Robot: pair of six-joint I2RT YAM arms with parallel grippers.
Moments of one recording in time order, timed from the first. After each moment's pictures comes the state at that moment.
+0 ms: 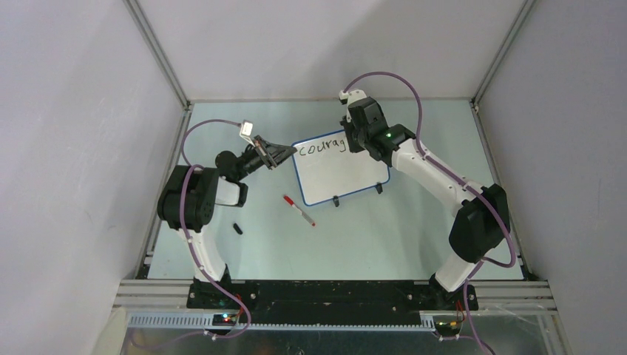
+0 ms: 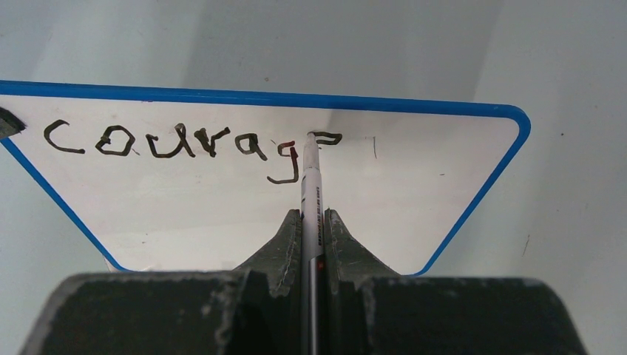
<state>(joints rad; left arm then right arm) -0.12 1.89 0.68 1.48 0.85 -0.93 0.61 1.68 1.53 -0.50 0.23 0.10</state>
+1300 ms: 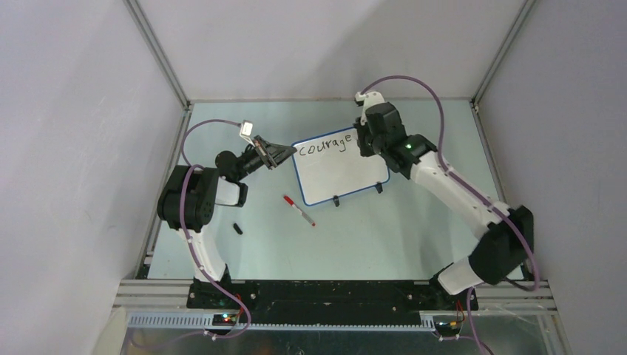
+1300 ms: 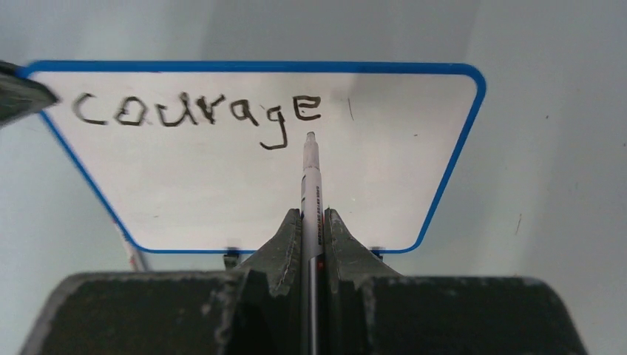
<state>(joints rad) -0.12 1.89 0.68 1.48 0.85 -0.92 0.59 1.54 1.41 -0.48 0.21 0.12</state>
